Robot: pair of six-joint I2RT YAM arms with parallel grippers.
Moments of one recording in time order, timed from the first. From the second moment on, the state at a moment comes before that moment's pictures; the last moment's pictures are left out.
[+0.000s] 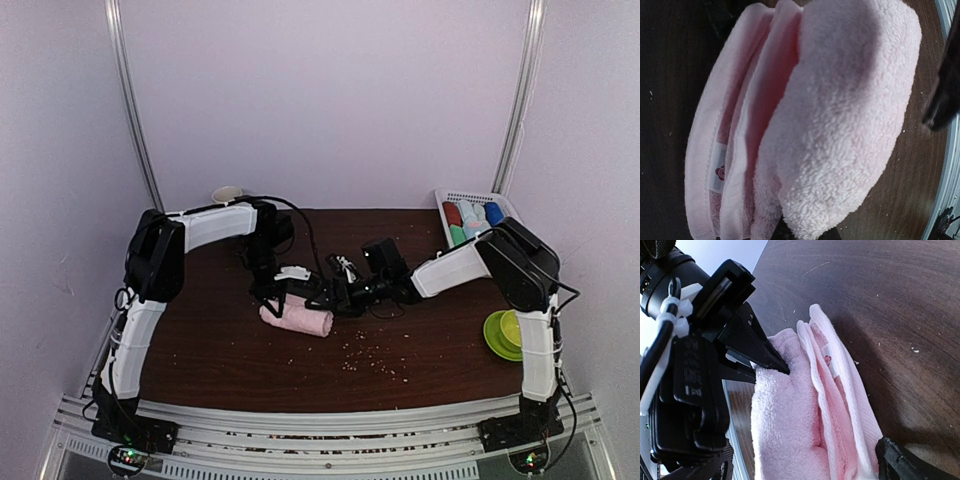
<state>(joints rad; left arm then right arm) -0.60 2.40 2.05 -1.37 0.39 1.05 0.70 2.12 1.20 0.30 -0.73 0.63</state>
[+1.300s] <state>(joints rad) -0.46 1.93 1.75 -1.03 0.40 0.98 0.64 1.96 1.02 0.36 -0.76 0.71</state>
